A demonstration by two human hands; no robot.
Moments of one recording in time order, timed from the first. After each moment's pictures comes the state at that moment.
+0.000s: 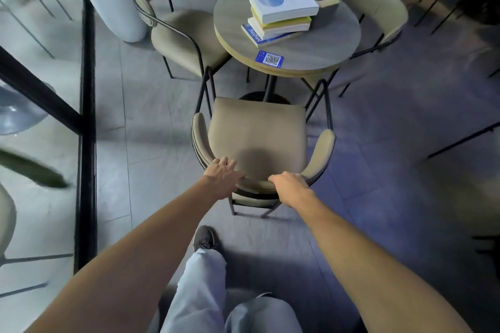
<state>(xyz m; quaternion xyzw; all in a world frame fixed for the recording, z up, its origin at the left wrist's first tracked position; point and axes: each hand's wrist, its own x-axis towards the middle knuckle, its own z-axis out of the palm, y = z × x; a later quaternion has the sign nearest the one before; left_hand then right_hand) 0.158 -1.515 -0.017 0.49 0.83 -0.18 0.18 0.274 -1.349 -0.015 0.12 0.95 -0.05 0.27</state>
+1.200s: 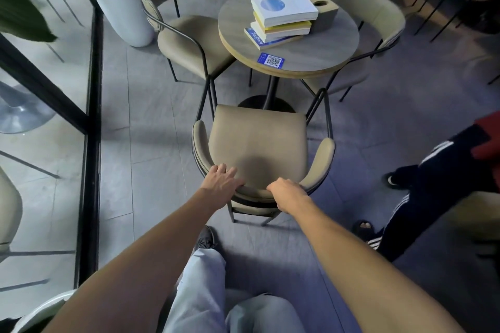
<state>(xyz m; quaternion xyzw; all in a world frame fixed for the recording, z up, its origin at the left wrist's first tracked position) 0.196 -1.542 -0.028 0.49 0.86 -0.12 0.12 0.299 -1.373 -0.012 0.11 0.95 -0.03 0.29</state>
